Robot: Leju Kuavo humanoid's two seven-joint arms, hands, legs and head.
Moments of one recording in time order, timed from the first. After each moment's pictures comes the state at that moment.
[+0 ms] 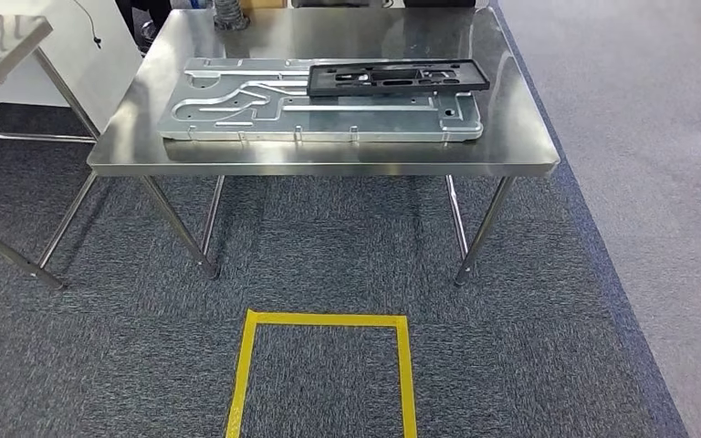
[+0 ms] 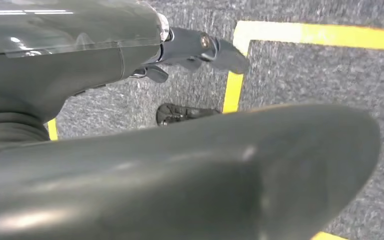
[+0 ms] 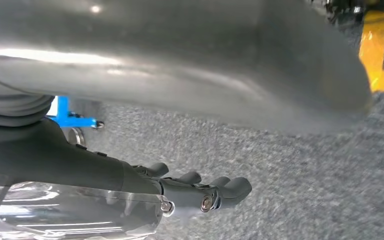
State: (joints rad) left arm -0.07 -0.10 1.33 -0.21 -1.00 -0.14 -0.43; right arm -0.05 0.08 -1.12 -0.22 1.20 -0.05 0.07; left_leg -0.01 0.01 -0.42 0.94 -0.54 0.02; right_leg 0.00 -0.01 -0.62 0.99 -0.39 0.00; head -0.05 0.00
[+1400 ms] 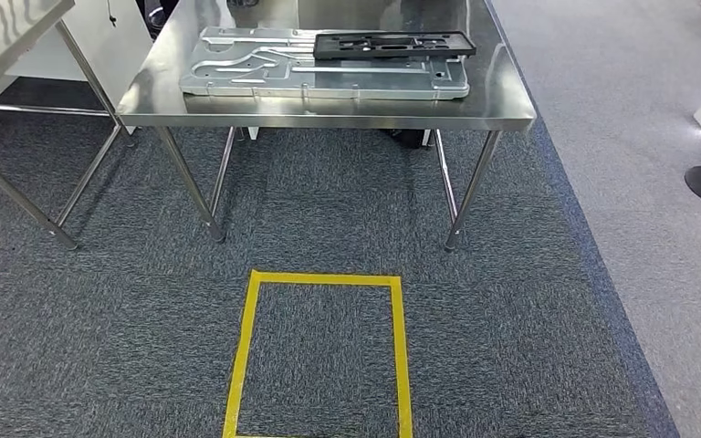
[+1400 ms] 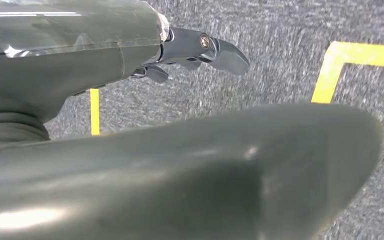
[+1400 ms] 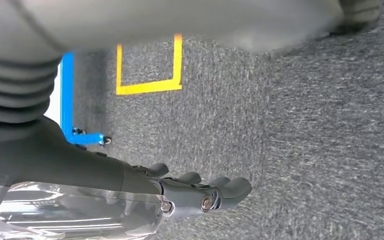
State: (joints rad) left arm -0.08 -0.11 1.32 -0.21 -0.99 -0.09 -0.36; right arm -0.05 0.07 -1.17 -0.21 1.17 -0.06 0.04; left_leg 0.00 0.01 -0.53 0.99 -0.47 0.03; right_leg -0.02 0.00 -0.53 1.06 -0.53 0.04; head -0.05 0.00
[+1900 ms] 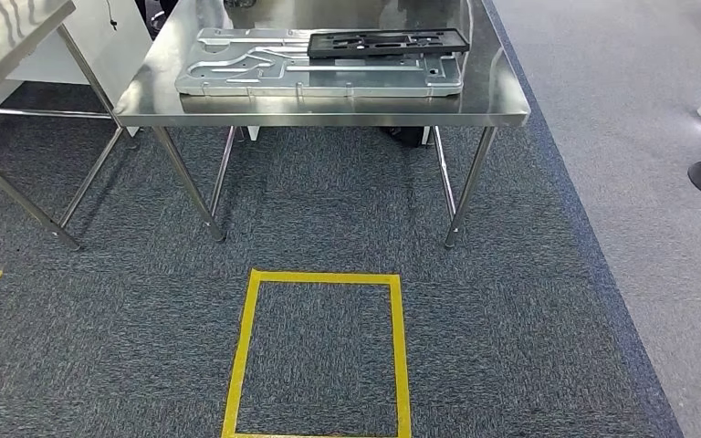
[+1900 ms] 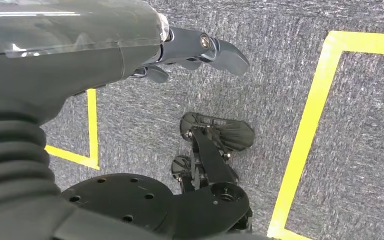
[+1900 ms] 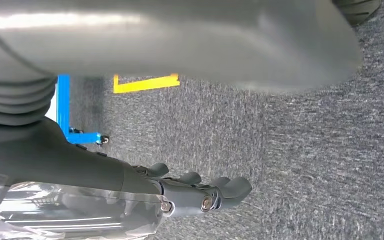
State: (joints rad) left arm -0.09 -0.11 1.33 -0.21 -0.99 -0.09 -0.37; right arm -0.06 0.07 -1.19 -0.21 1.17 -0.06 0.04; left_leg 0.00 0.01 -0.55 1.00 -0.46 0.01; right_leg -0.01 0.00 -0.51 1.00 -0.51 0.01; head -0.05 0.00
